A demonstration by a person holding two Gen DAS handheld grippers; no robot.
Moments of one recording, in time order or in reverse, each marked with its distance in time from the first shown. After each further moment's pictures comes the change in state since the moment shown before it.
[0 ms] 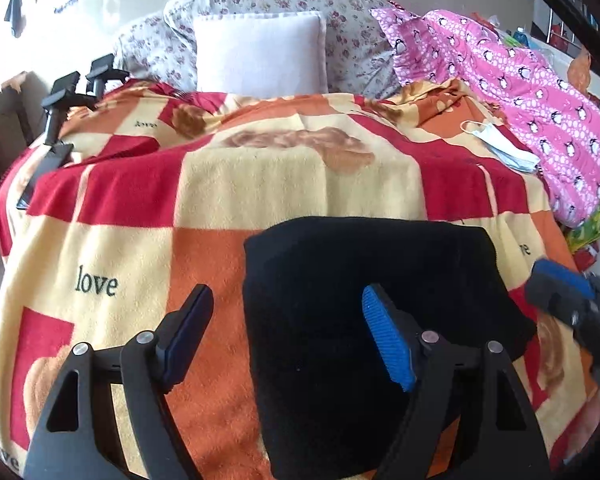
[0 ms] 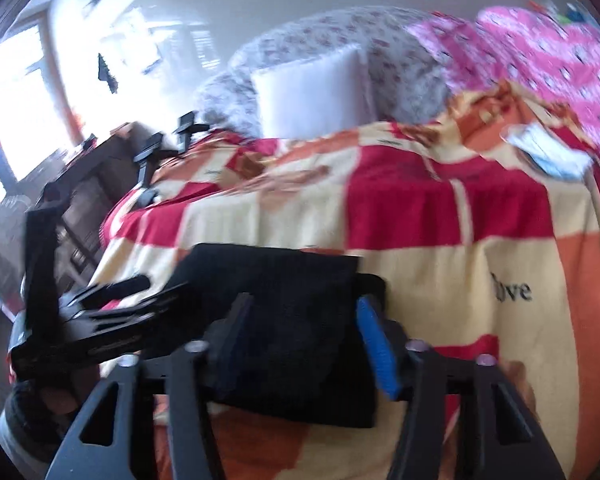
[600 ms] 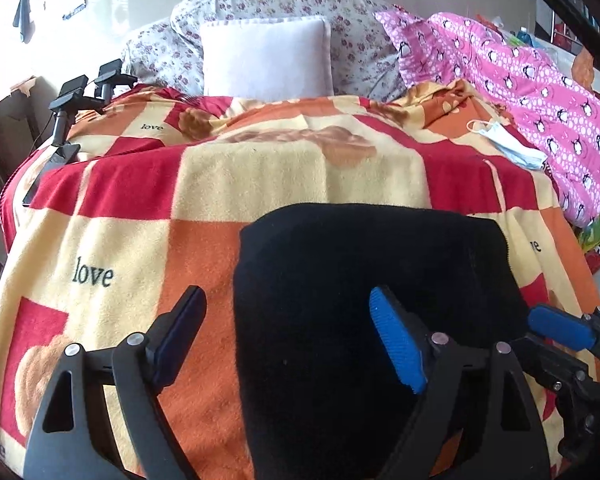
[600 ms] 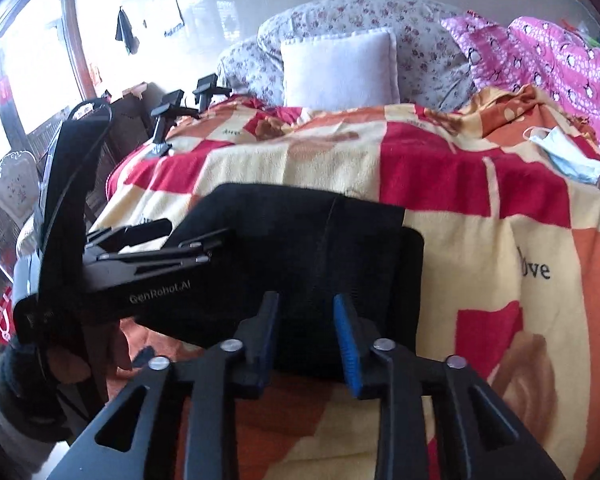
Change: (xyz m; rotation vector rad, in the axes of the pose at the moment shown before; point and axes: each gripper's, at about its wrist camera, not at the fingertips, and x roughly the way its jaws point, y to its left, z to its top) left arm -0.002 -0.008 -0.015 -0.010 -0.041 0.030; right arm 0.006 0.020 -0.028 -0.063 0.049 -0.037
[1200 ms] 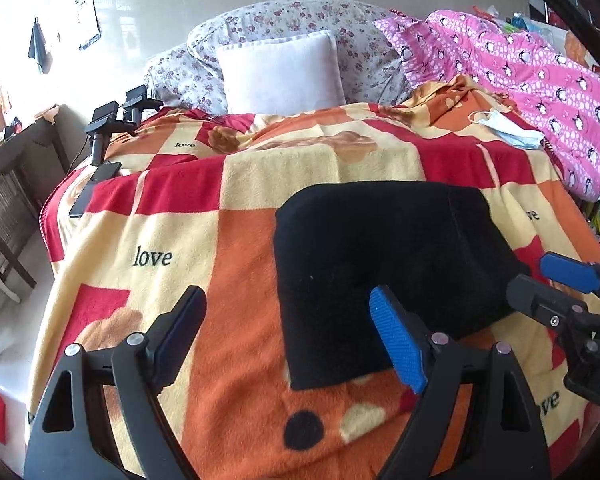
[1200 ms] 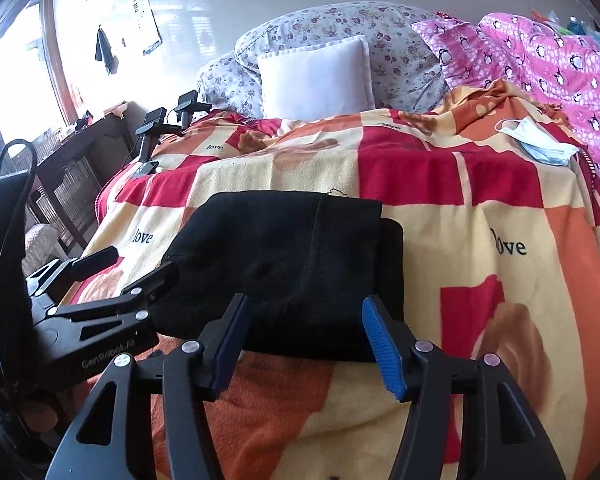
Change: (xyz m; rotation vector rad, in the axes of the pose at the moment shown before) left arm -0.054 -0.006 -0.030 0.068 -0.052 0.110; right arm -0.021 0.003 -0.011 0.074 -0.029 -0.054
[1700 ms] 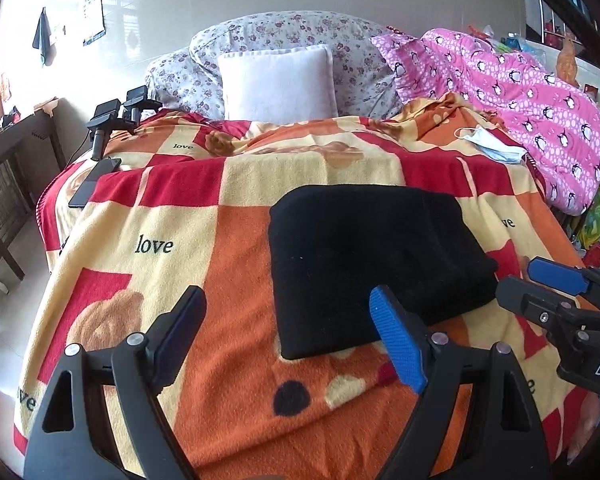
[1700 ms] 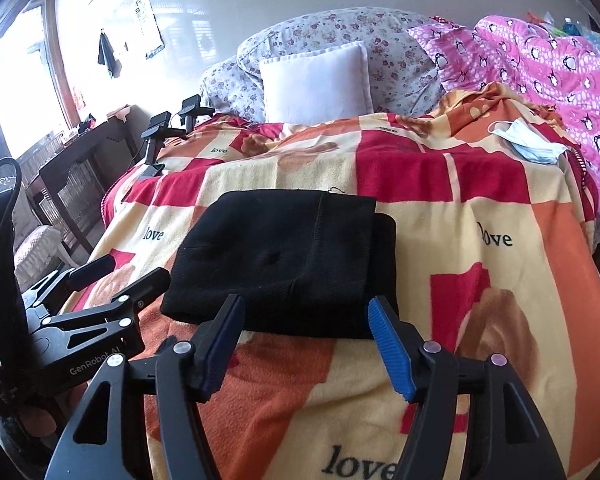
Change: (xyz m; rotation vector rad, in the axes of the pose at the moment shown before) left arm -0.026 0.005 -0.011 -0.040 -0.035 -0.046; right arm -0.025 0.005 -0.010 0.000 -0.009 0.008
